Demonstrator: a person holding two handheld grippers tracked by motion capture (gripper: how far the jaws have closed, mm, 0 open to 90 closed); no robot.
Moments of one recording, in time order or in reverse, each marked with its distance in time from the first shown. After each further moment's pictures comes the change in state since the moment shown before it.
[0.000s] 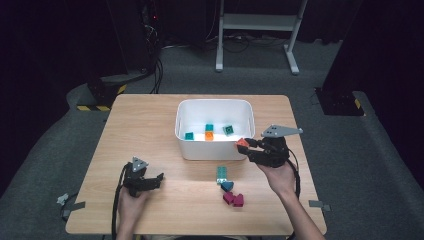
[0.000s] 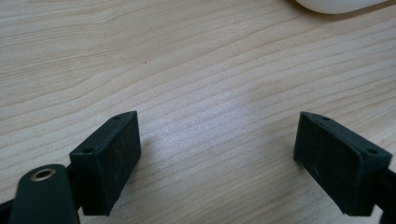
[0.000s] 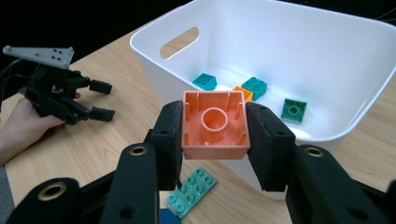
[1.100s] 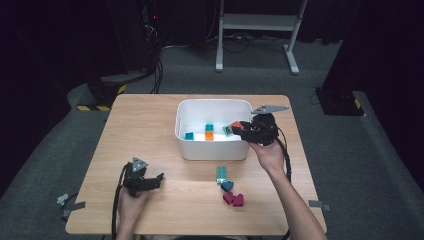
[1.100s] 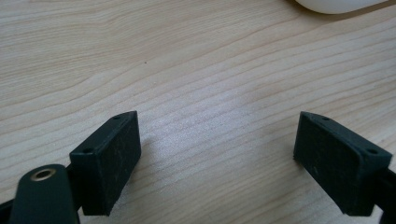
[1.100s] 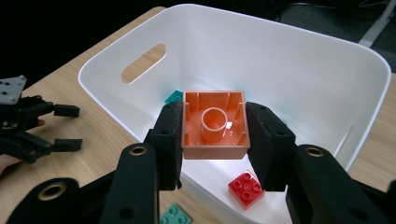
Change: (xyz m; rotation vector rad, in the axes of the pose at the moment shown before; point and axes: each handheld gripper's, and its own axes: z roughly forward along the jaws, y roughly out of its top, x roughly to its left) left arm 0.000 0.000 0.000 0.000 0.000 0.000; right arm -0.028 0.039 0.043 0.042 -0.062 0.049
